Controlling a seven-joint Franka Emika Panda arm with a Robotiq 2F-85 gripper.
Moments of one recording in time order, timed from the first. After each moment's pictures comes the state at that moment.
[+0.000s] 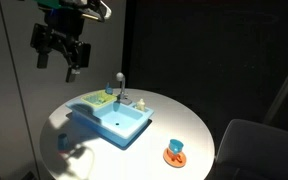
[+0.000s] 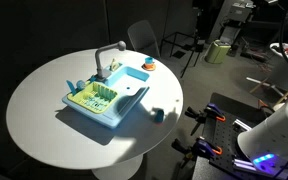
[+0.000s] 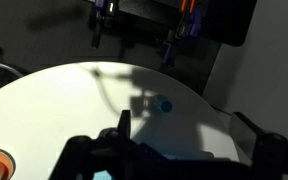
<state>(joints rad) 0.04 -0.45 -0.16 -2.40 0.06 1.73 -0.33</state>
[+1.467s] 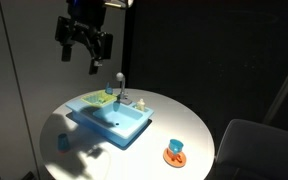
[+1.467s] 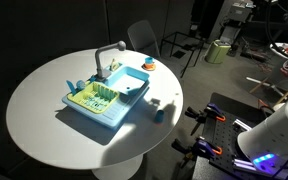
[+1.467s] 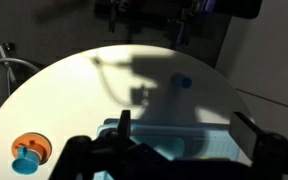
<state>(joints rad) -0.03 -0.39 -0.18 -2.29 0.06 1.75 -0.33</state>
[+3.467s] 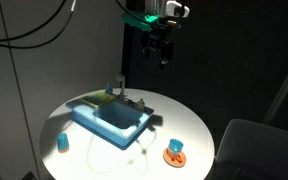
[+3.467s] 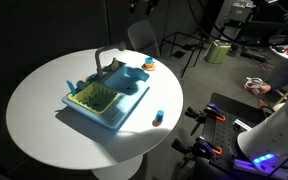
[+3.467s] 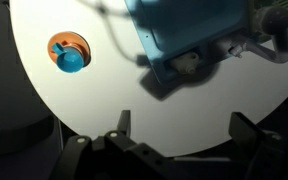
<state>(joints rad) -0.10 0.17 -0.17 -1.77 0.21 2.15 0.04</state>
